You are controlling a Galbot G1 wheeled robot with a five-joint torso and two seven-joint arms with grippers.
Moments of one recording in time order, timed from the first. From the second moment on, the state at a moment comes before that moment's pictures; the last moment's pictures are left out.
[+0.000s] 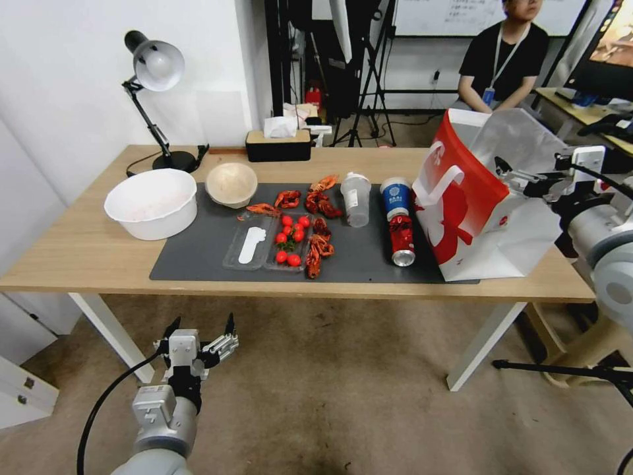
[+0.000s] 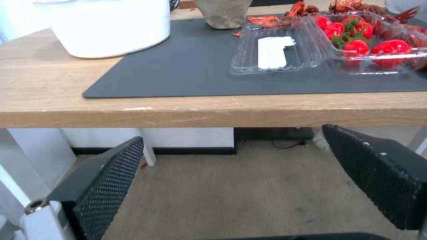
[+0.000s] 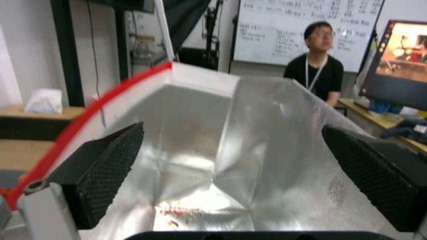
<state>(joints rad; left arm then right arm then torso) 1.79 -1.43 -0.51 -2.28 -0.14 0.20 -0.17 -1.07 0.76 0.72 2.14 0.84 -0.51 0.28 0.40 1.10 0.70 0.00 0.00</state>
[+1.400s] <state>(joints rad) 1.78 -1.43 -0.51 -2.26 -0.16 0.17 -0.17 -1.47 0.94 0.71 2.34 0.57 -0.13 -0.08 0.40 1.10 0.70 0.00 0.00</state>
